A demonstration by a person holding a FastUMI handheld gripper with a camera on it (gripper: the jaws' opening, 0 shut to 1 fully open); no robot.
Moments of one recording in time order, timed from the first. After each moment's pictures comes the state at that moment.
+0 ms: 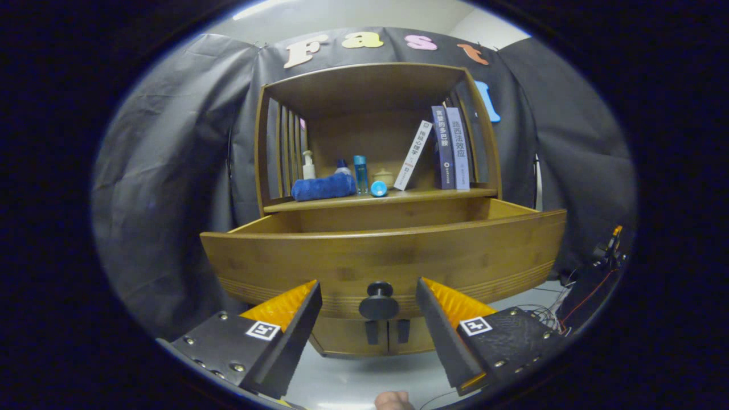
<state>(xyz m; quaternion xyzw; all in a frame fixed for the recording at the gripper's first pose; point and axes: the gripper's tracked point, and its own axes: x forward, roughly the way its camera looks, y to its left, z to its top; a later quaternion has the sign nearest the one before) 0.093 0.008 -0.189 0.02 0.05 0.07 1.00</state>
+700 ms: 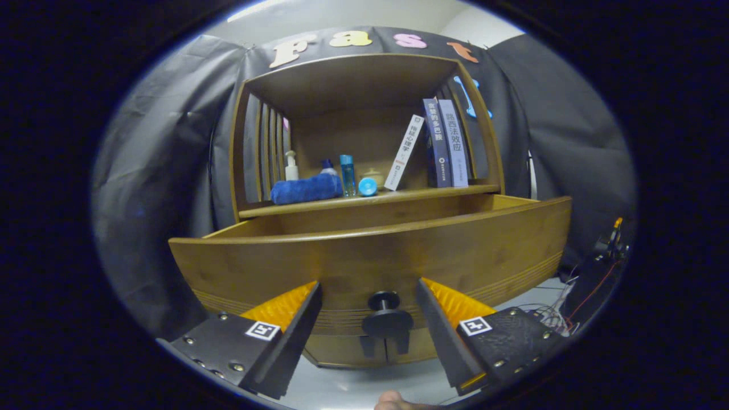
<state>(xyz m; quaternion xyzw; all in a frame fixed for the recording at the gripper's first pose) 0.147 0.009 -0.187 0.04 0.02 0.05 1.00</state>
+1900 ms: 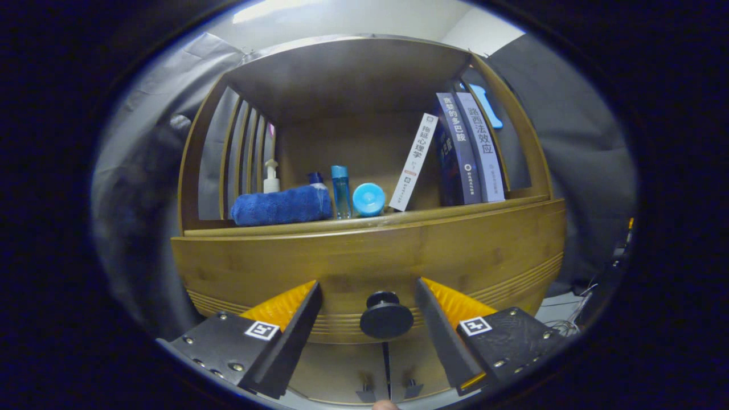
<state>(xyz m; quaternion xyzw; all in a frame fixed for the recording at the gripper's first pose) 0.288 0.027 -0.179 0.03 -0.05 0.04 1.00</state>
